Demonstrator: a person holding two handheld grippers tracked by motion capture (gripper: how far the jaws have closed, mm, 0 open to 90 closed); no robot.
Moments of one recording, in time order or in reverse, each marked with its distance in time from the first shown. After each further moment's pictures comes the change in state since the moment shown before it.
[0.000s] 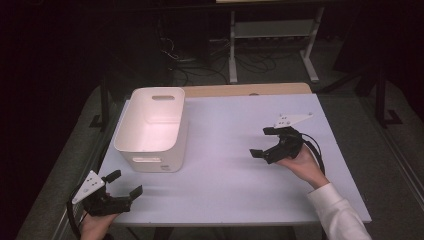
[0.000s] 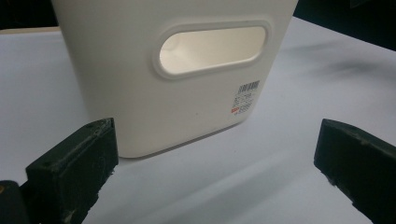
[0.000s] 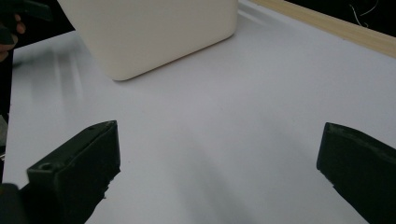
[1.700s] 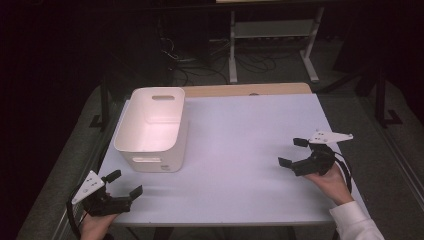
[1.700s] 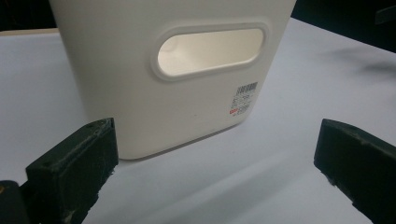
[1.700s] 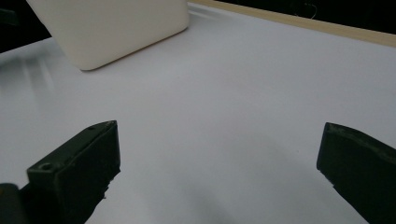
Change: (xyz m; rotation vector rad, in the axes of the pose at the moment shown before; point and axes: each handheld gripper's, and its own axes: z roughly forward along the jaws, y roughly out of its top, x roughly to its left) left arm 0.001 0.000 -0.002 0.014 0.000 0.016; right arm -0.015 -0.069 -0.057 -0.101 -0.130 0.078
